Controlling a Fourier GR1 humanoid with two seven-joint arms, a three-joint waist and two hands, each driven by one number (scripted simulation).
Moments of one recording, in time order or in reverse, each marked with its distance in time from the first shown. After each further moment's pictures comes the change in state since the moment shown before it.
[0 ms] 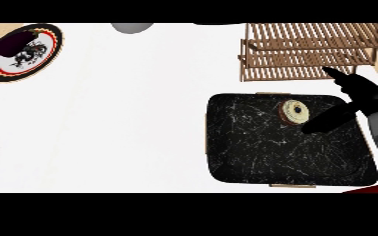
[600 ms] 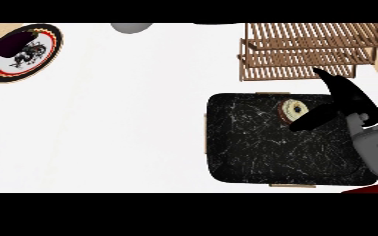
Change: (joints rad) left arm -0.003 -0.021 0.013 0.007 -0.015 -0.017 0.000; right arm -0.020 0.068 0.045 0.051 0.104 -0.058 -0.005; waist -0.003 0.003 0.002
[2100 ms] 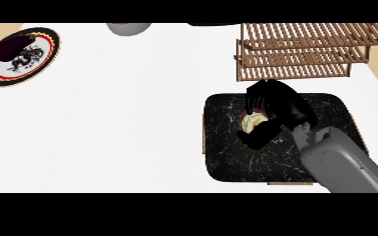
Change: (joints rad) left arm 0.001 -0.049 0.042 0.012 -0.036 -0.036 0.019; right arm -0.076 0.160 0.206 -0.101 0.109 0.032 -0.328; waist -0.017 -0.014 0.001
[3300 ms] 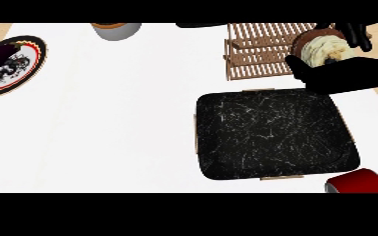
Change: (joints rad) left arm 0.055 -0.058 0.057 -0.003 -0.009 -0.026 -0.015; right arm -0.254 -0.170 -0.346 -0.279 -0.031 -0.030 0.152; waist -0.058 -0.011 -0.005
